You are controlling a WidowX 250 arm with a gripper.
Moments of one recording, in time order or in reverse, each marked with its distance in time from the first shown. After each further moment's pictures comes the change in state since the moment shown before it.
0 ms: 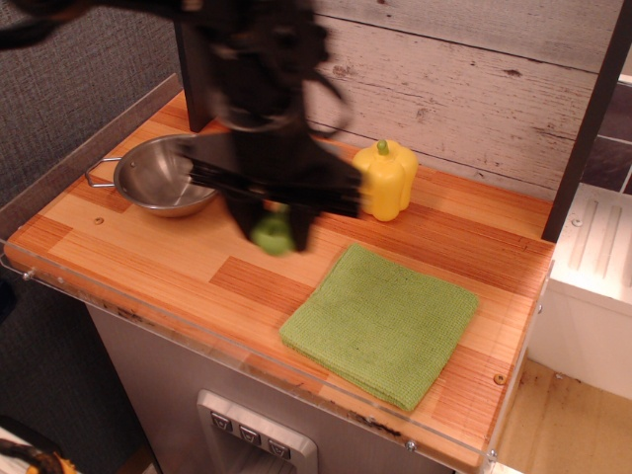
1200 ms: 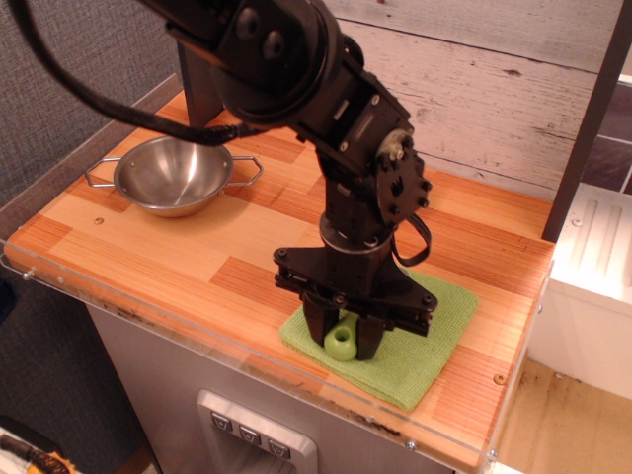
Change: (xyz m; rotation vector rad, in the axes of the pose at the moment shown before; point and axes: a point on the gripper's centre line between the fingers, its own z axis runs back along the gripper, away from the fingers) arm -0.025 -0.036 -0.085 -0.015 0.188 -0.098
